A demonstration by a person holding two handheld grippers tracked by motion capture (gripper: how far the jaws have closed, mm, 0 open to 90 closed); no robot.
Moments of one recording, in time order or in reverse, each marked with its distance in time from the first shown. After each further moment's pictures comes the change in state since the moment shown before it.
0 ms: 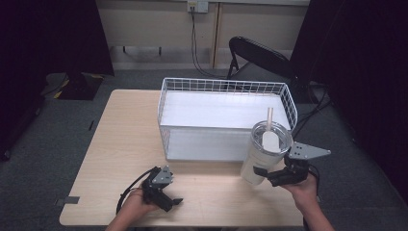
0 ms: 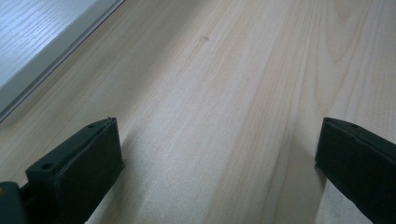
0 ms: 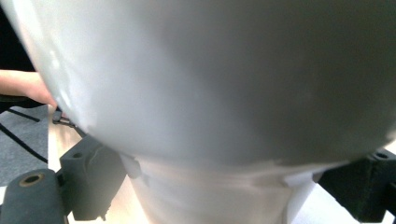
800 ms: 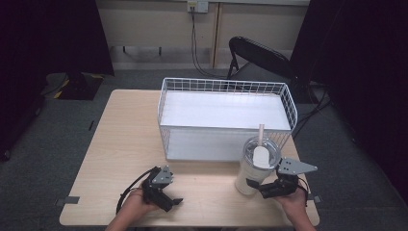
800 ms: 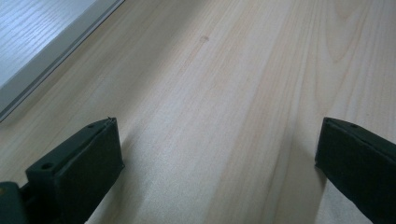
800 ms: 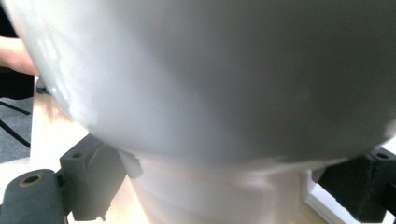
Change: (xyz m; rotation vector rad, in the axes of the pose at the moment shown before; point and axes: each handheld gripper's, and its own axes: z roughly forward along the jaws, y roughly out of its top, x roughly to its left) left arm 0.000 0.000 0.000 0.000 0.000 0.000; right arm 0.014 -0.051 0.020 -0.003 -0.020 -0.011
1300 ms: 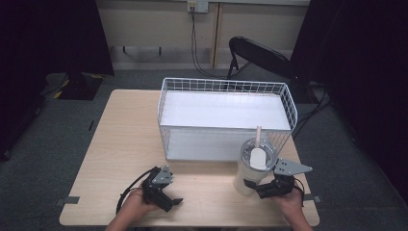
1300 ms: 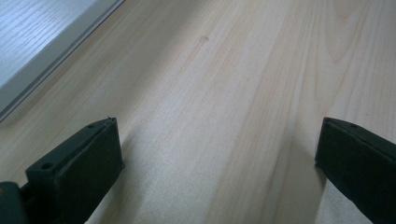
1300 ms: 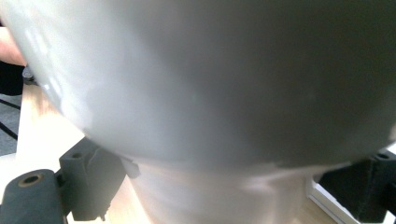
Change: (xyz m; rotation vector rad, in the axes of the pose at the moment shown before) left arm 0.000 0.000 0.000 0.001 0.000 0.000; right arm -0.001 -0.011 0.010 0.014 -0.010 -0.004
